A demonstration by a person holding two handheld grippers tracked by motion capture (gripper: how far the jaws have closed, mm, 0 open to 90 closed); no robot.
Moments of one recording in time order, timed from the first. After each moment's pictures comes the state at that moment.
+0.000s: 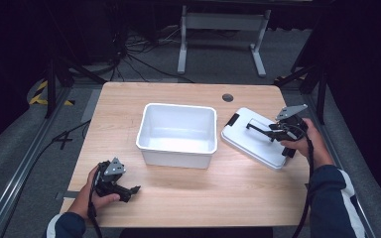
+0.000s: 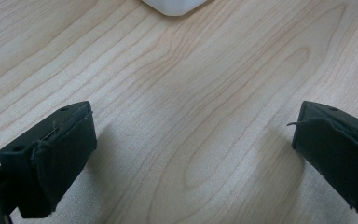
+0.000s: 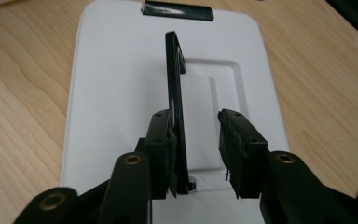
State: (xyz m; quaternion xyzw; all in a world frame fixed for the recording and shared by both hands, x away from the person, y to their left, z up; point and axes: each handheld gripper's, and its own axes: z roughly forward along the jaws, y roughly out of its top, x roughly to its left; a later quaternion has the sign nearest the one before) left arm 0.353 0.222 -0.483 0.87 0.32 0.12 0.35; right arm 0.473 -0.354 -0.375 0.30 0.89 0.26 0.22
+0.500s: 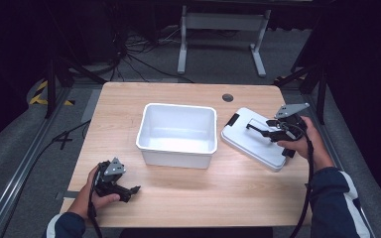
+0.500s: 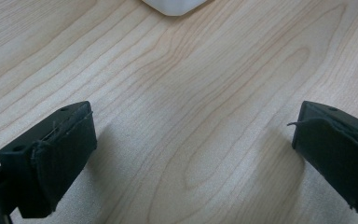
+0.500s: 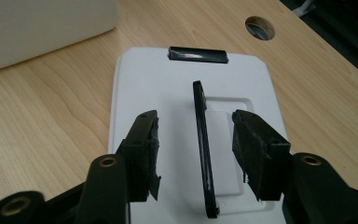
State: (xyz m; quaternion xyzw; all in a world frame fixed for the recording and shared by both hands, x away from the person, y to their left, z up) left arm 0.353 0.222 -0.483 0.87 0.32 0.12 0.35; right arm 0.456 -0.335 -0.354 0.29 0.88 0.29 0.22
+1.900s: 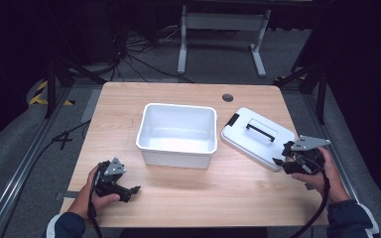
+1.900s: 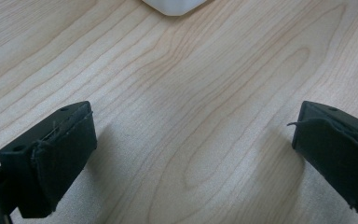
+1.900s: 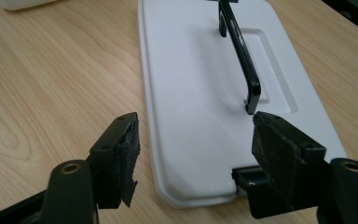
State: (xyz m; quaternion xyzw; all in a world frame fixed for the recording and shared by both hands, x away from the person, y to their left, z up) left arm 0.353 0.222 -0.483 0.87 0.32 0.12 0.35; right arm 0.368 -0.368 -0.391 0.32 0.86 0.30 0.25
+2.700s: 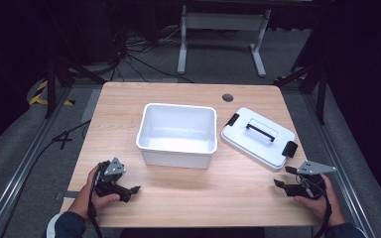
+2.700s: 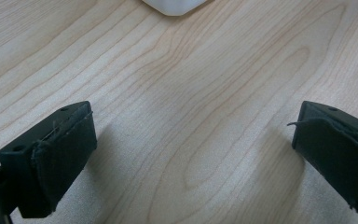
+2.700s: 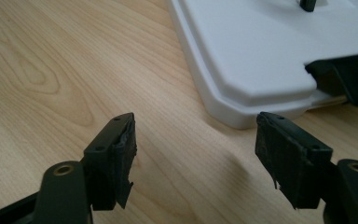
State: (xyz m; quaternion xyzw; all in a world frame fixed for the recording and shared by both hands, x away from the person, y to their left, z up) left arm 0.353 0.222 -0.483 0.87 0.32 0.12 0.35; right arm 0.326 -0.392 -0.457 0.38 0.83 0.36 0.21
